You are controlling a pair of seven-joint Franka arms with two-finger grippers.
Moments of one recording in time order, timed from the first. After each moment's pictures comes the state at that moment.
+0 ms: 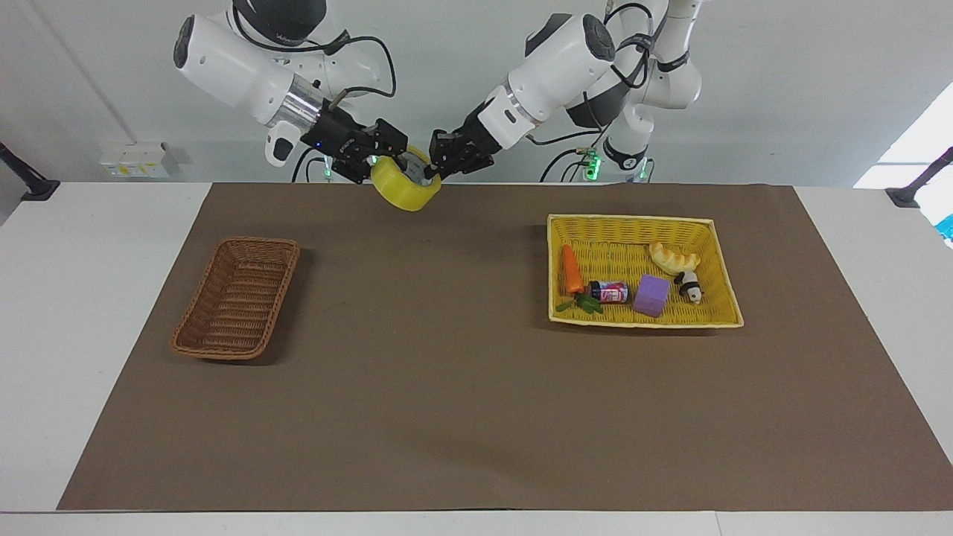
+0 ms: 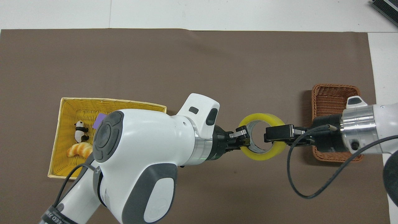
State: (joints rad) left arm -0.41 0.04 -0.36 -1.80 -0.73 2.22 -0.70; right arm 0.19 -0.24 -0.08 -2.05 0.78 1.77 0.05
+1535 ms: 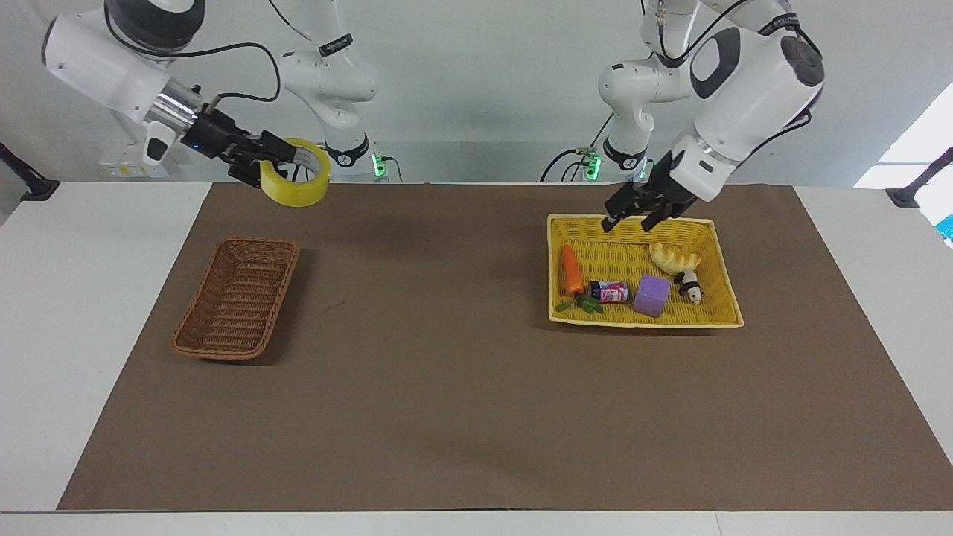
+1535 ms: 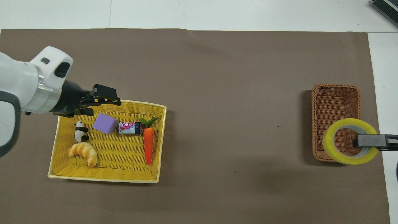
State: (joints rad) left arm 0.15 -0.02 -0.32 -1.78 -0.33 1.79 -0.28; right arm -0.33 -0.21 -0.10 -2.05 0.67 1.52 -0.40
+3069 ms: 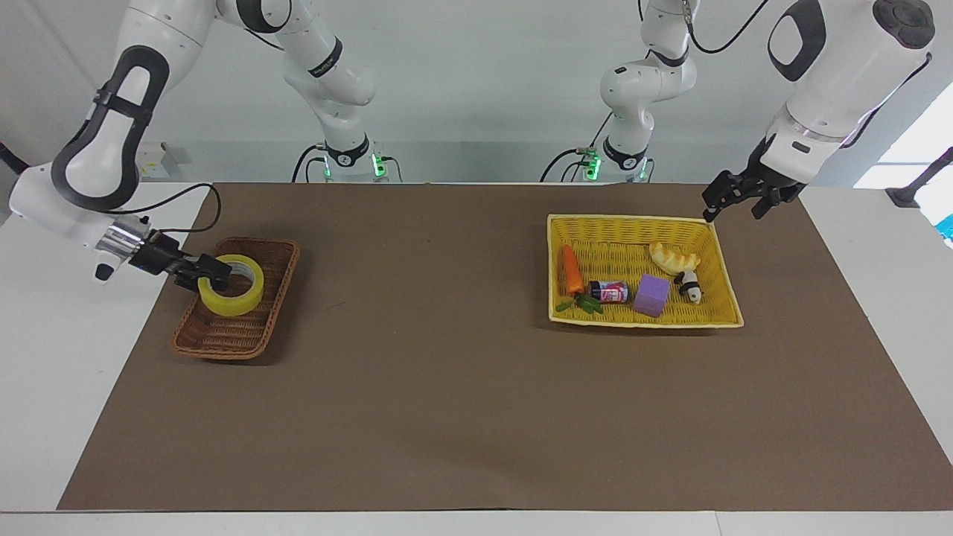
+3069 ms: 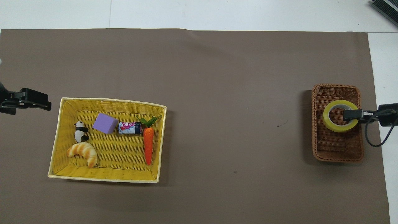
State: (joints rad) left arm 0.06 -0.02 -0.08 -1.61 -0.05 1.55 -0.06; right arm -0.42 0.36 -0.10 -1.86 0.64 1.83 -0.68
